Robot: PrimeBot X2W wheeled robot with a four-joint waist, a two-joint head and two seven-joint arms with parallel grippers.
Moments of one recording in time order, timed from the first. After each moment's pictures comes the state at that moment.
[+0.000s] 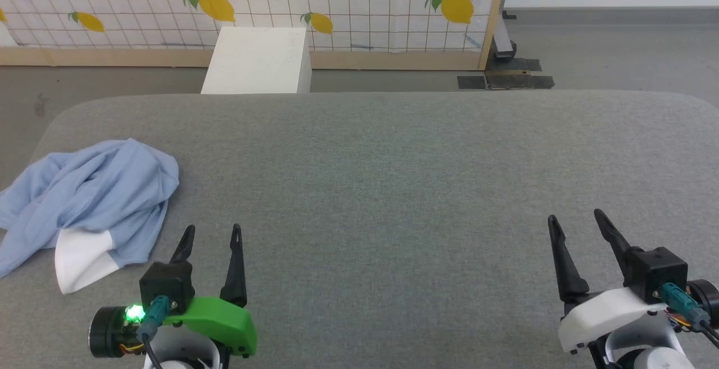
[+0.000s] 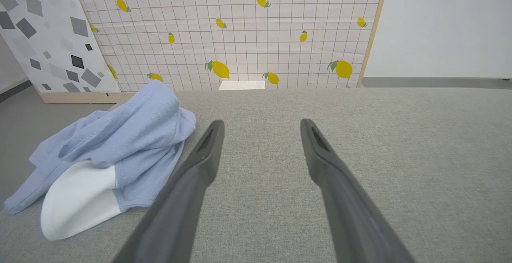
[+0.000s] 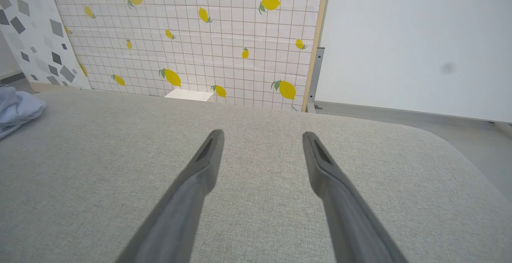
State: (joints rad) left arm 0.02 0.06 -0.02 -0.01 -0.05 0.00 -0.05; right arm 0.02 -0.05 -0.05 0.02 0.02 0.13 -0.05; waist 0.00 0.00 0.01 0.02
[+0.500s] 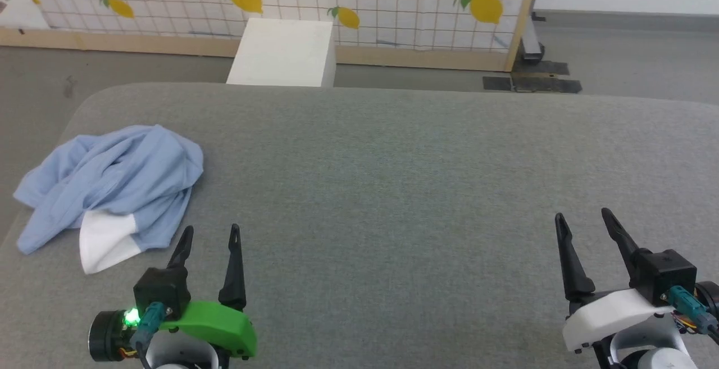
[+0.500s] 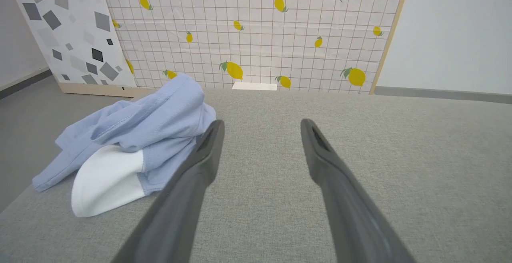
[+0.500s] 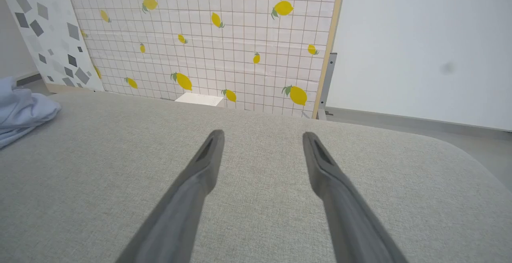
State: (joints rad) left arm 0.03 0.06 -0.02 -0.01 -0.08 0.00 -0.08; right arm 0.02 -0.05 -0.07 0.02 0.02 0.13 -0.08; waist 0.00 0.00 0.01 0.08
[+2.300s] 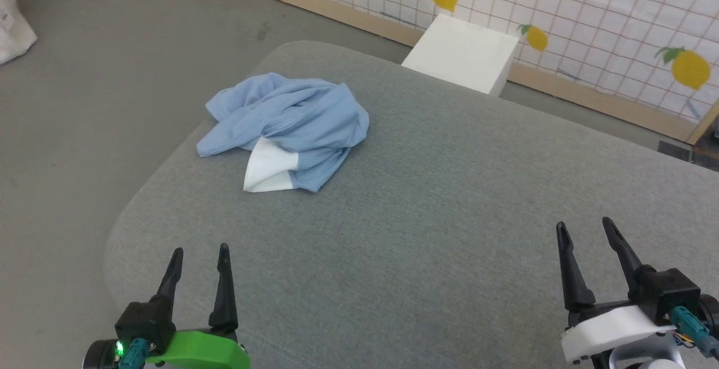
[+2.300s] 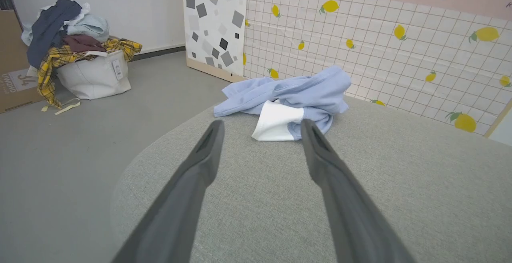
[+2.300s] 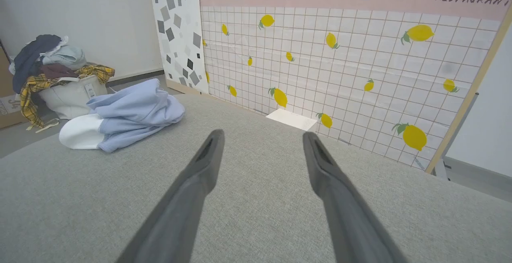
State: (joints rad) left arm 0.11 0.06 0.00 -0.01 -0.15 -0.01 -0.19; right arm 0.04 -0.05 -0.06 0.07 0.04 0.13 -0.19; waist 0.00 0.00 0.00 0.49
